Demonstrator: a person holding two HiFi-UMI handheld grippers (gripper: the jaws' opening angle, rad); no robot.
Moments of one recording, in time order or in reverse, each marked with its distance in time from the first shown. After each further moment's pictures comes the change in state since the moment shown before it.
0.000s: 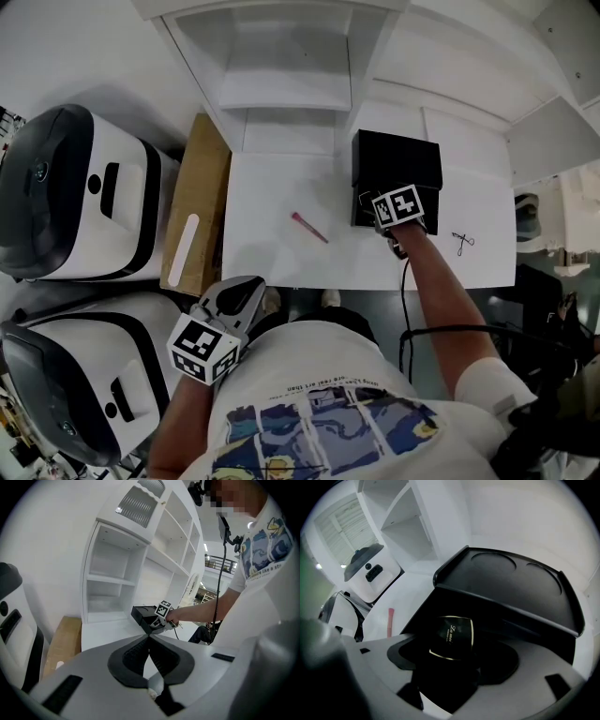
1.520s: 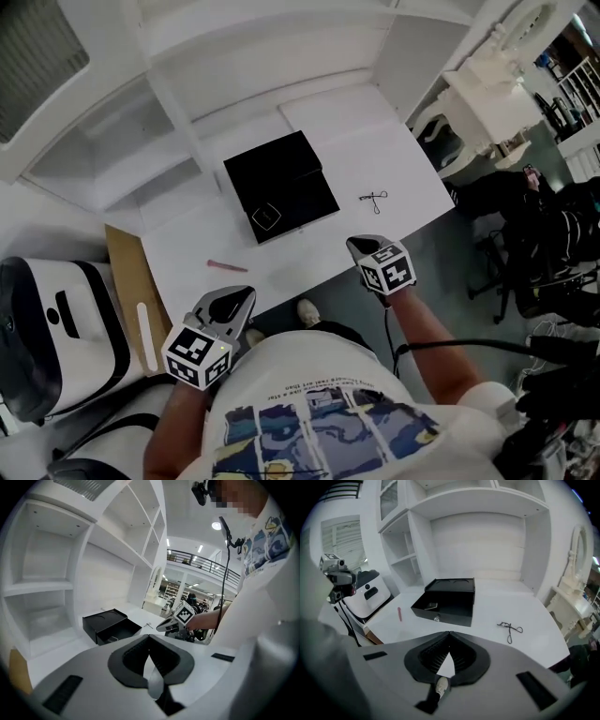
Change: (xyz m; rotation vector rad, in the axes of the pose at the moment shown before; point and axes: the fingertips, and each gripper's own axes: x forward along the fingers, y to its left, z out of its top) left arm 0.098 -0.102 0.045 0.265 0.066 -0.422; right arm -0.170 -0.026 -0.161 0.217 -0.356 -0.210
